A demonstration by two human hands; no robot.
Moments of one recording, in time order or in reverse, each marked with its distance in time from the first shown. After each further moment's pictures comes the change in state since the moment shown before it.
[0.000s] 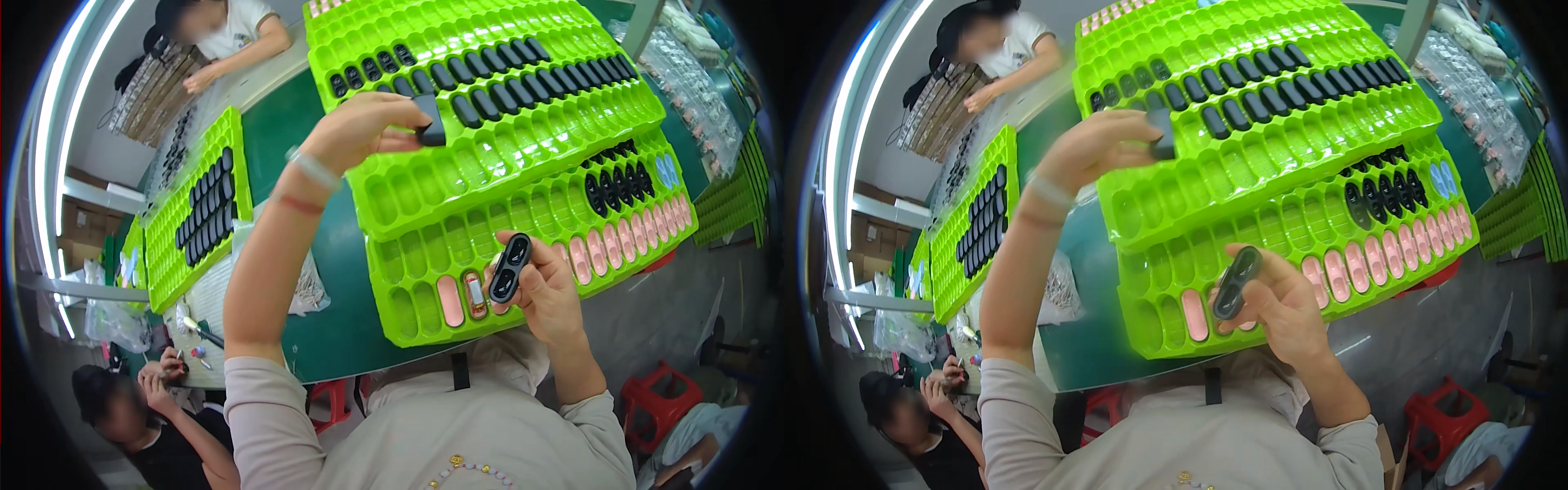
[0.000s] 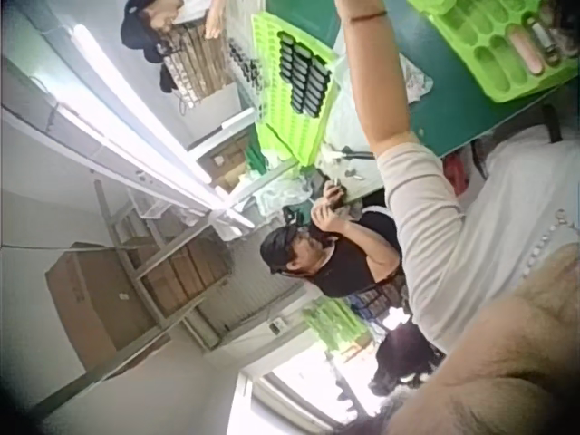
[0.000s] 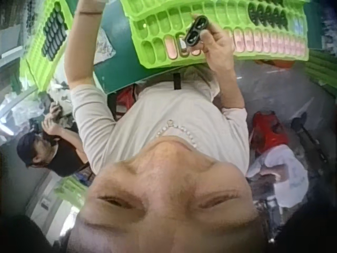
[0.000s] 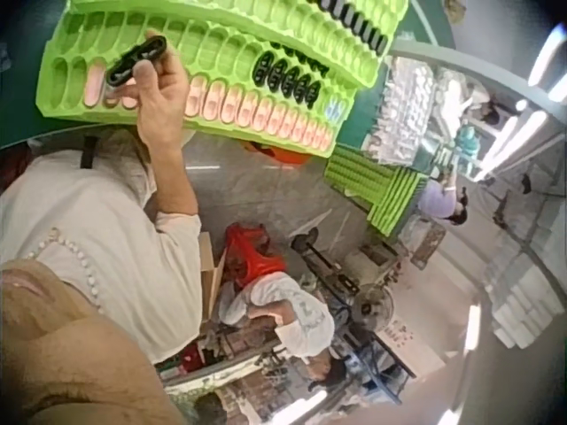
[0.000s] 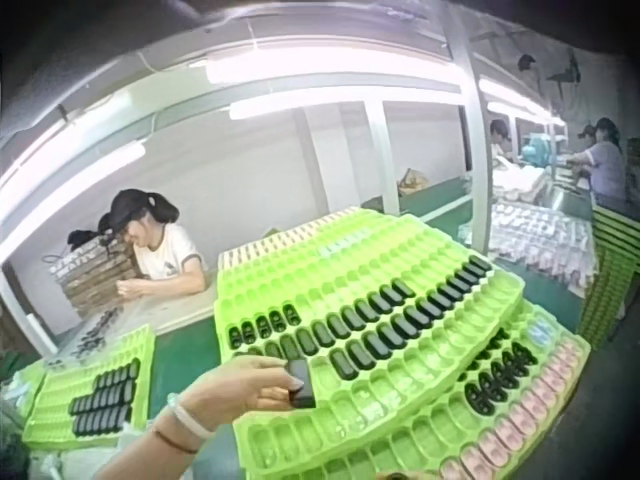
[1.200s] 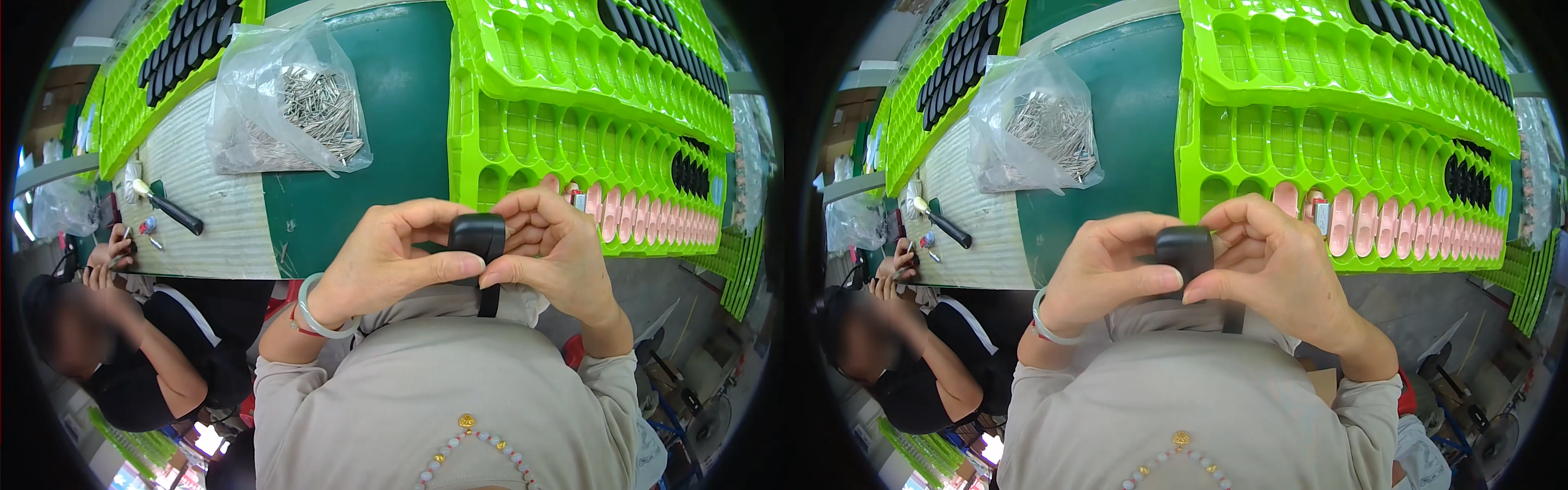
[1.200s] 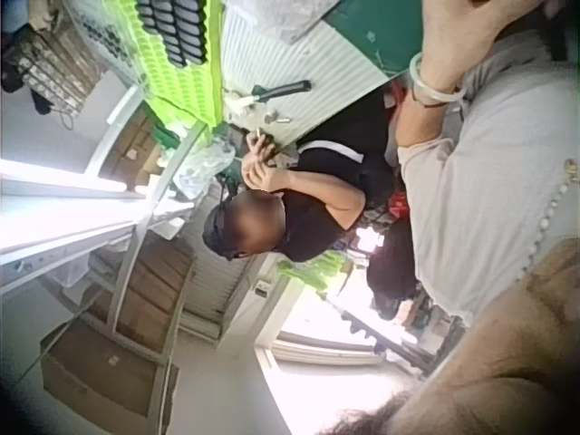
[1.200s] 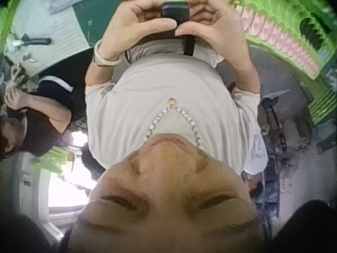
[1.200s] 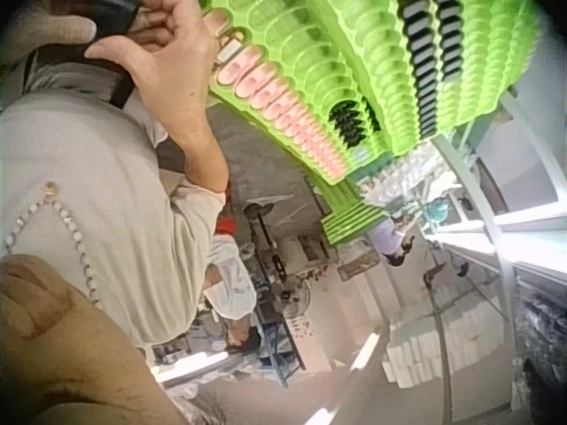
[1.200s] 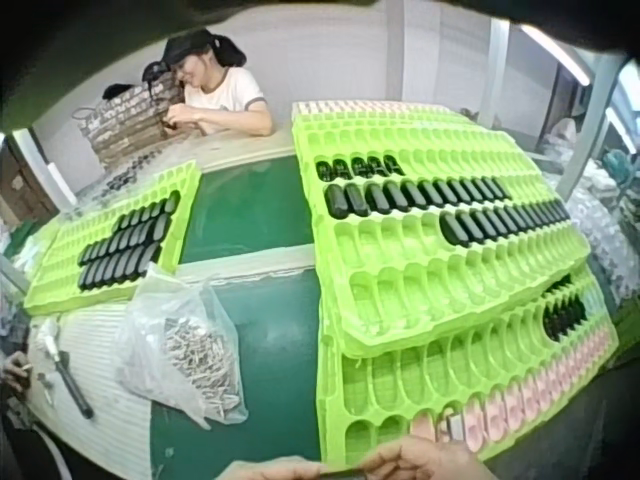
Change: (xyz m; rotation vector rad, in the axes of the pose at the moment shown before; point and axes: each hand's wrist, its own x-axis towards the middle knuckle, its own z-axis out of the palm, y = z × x) left_hand -0.218 -0.143 0.038 -0.458 0.076 -0.131; right_hand 0.010 0.048 0.082 -0.681 -0.212 0.402
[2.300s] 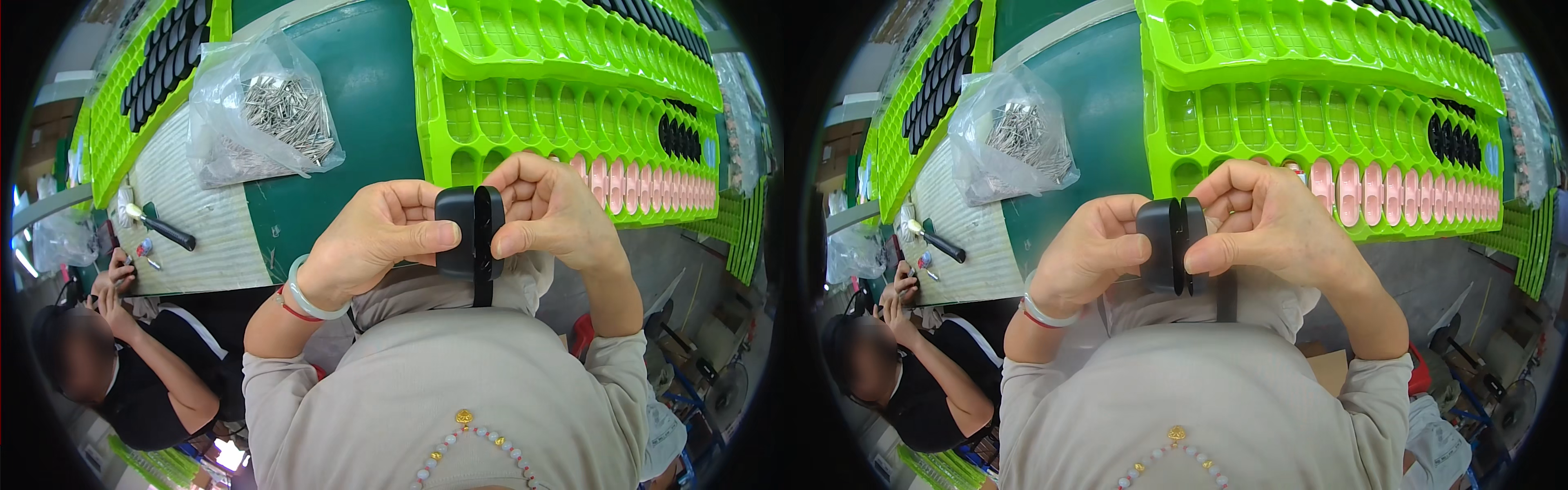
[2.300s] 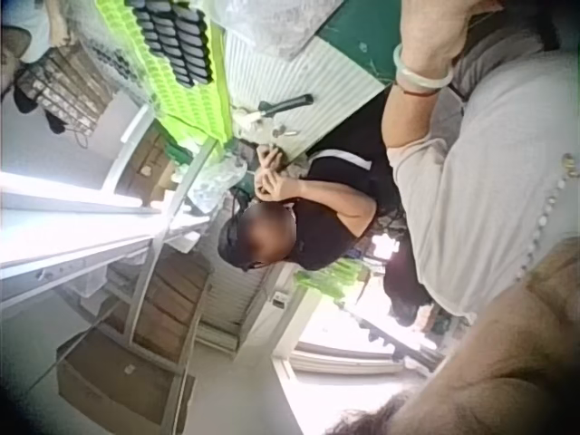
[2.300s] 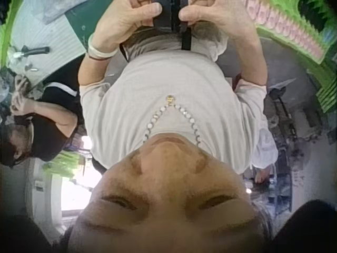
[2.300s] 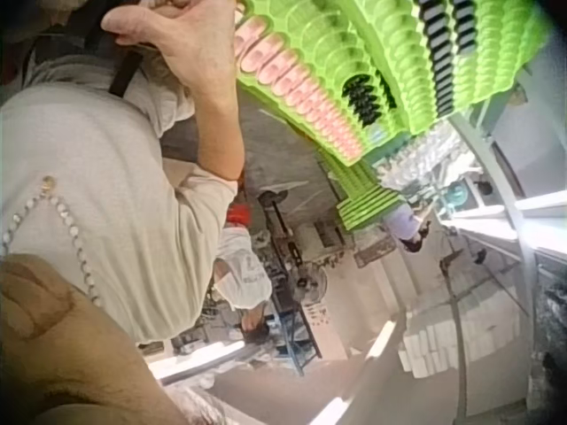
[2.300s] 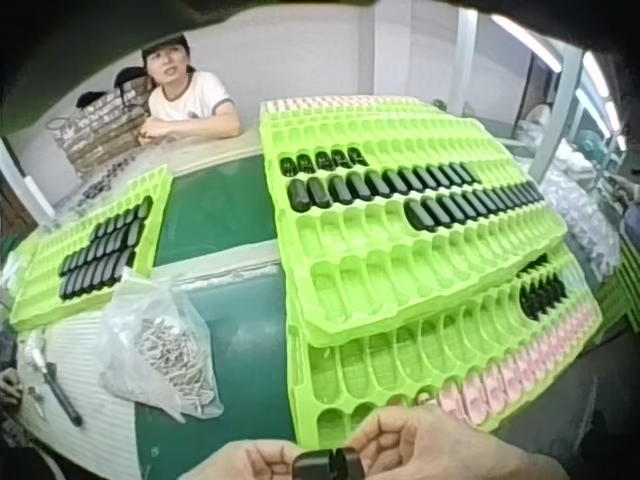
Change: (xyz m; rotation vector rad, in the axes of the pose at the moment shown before) left_hand 0.017 -0.003 -0.004 -0.246 -0.057 -0.245; right_hand 0.007 -0.003 -0.027 0.172 -0.121 0.164
